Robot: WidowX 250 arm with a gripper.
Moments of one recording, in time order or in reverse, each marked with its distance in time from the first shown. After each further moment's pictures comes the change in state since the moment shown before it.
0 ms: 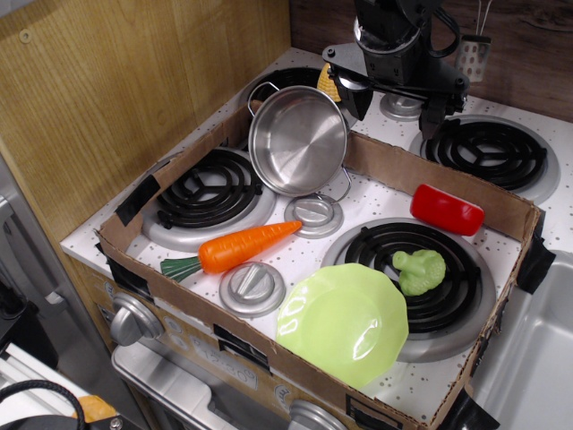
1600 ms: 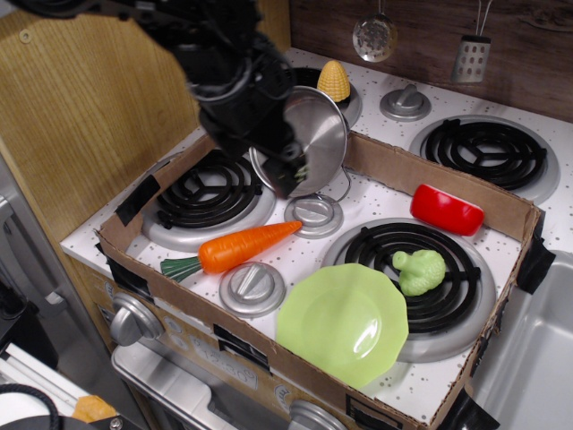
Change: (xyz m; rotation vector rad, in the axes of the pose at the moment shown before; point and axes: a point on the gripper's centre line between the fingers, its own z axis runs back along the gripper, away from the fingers) arm -0.085 0.084 0.032 -0.054 0.114 -0.289
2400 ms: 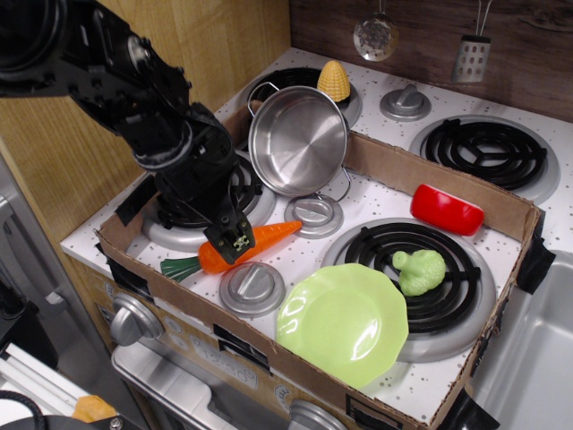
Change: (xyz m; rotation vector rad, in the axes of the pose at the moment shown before) arm -0.050 0.003 -0.025 -0.048 0.078 -0.093
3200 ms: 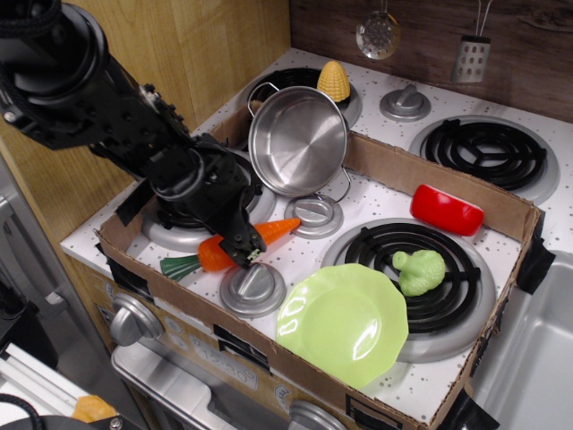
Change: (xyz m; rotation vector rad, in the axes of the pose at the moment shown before) arm -0.002 0.011 -0.040 0.011 -0.064 0.015
